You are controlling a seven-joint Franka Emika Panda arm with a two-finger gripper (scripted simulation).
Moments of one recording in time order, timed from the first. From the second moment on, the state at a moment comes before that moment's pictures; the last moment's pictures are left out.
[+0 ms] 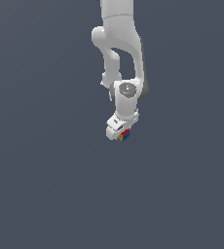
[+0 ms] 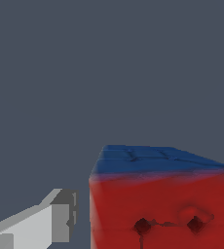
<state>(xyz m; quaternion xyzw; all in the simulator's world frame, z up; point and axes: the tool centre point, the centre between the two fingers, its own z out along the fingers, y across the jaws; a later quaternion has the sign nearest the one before) -0.095 0.059 0.034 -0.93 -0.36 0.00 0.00</state>
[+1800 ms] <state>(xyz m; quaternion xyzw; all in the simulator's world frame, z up) -0.045 0.013 0.168 -0.93 -0.36 0.00 0.00</state>
